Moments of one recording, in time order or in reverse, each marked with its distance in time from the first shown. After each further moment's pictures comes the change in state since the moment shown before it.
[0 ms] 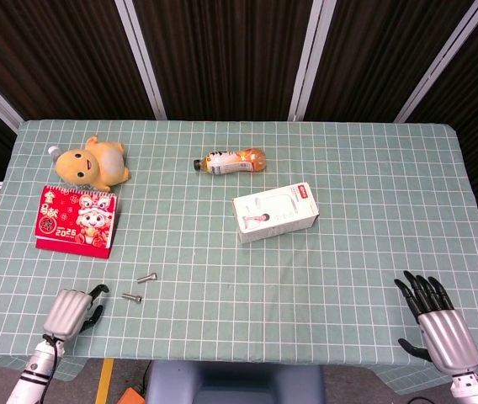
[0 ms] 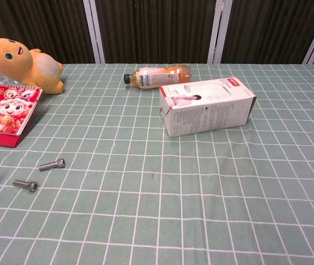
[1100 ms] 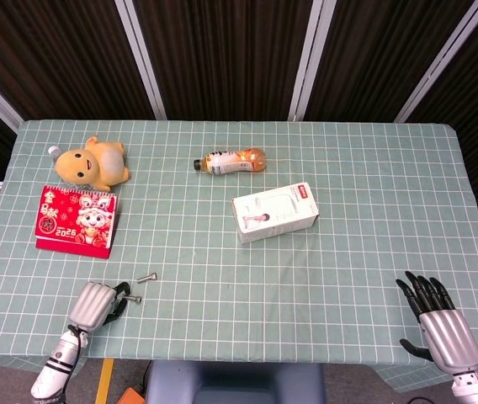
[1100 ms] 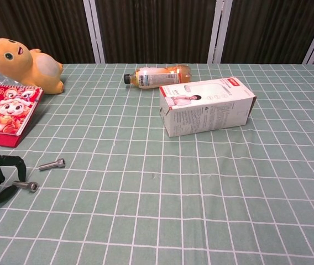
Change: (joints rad) left arm -0.080 -0.103 0.019 0.077 0.004 -0.004 -0.032; right arm 0.006 0.012 -0.003 -0.016 0.028 -0.026 -0.005
